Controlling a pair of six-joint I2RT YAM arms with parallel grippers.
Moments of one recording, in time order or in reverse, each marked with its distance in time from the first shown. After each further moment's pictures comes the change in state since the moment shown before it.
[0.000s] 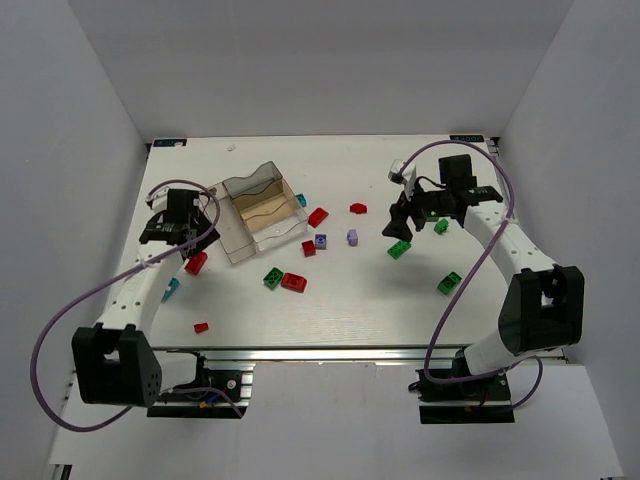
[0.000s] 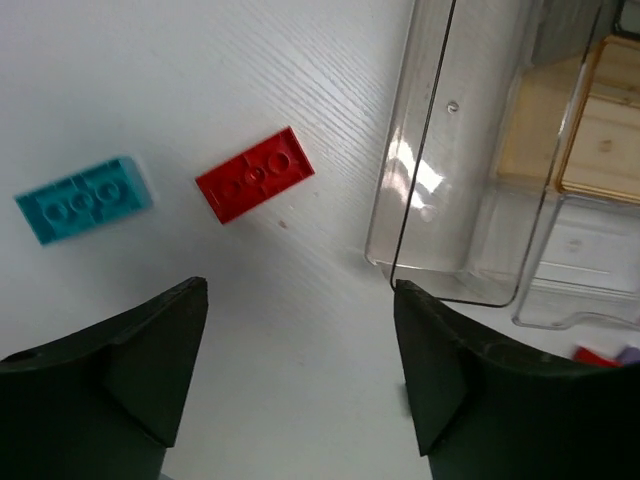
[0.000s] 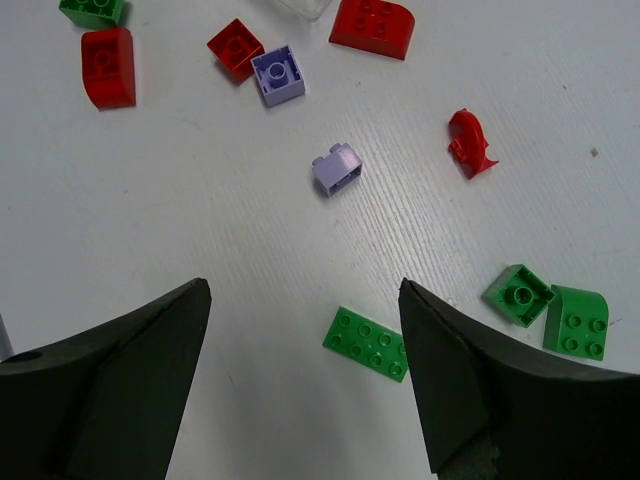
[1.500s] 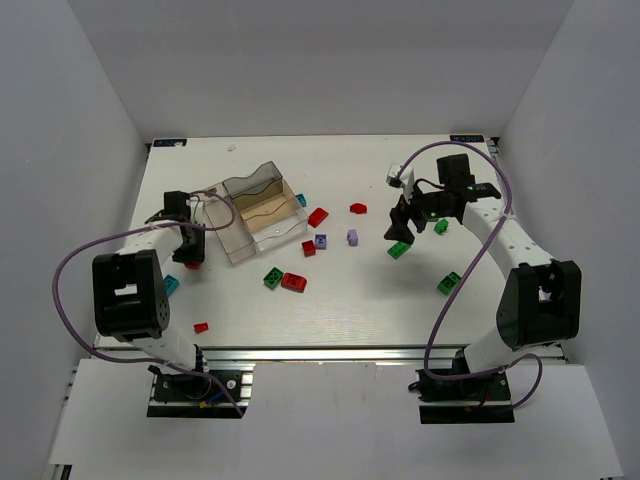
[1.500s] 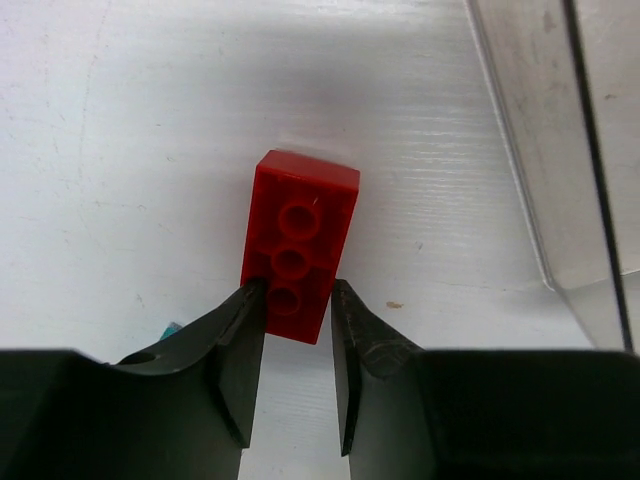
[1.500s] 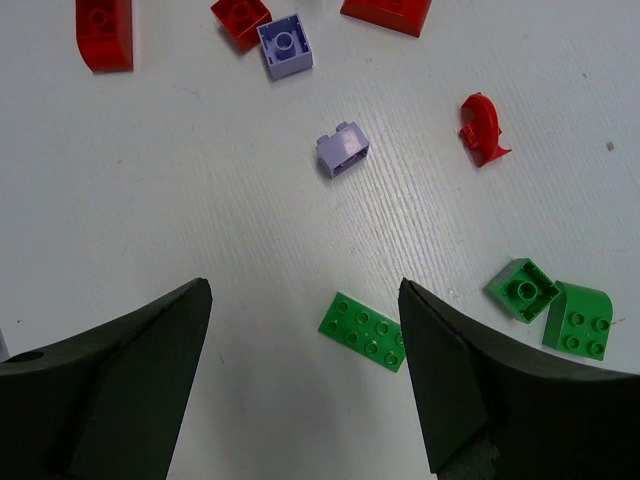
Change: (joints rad) left arm 0.182 0.427 0.017 0.215 0.263 0.849; right arm -0.003 0.027 0.018 -0.070 0.005 -0.103
